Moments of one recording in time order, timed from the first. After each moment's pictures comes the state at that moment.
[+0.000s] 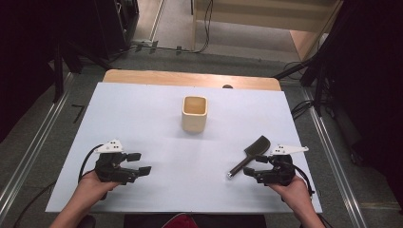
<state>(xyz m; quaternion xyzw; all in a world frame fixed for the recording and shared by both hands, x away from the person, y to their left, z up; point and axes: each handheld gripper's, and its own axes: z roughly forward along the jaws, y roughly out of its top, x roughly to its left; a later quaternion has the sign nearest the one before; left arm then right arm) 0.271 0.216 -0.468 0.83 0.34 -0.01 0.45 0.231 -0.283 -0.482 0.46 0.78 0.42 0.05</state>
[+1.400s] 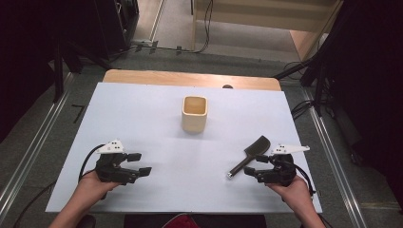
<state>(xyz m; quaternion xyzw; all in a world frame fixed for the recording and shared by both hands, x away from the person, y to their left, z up) 0.272 0.216 -0.468 0.83 0.33 0.00 0.44 0.231 -0.284 -0.478 0.46 0.78 0.43 0.05</state>
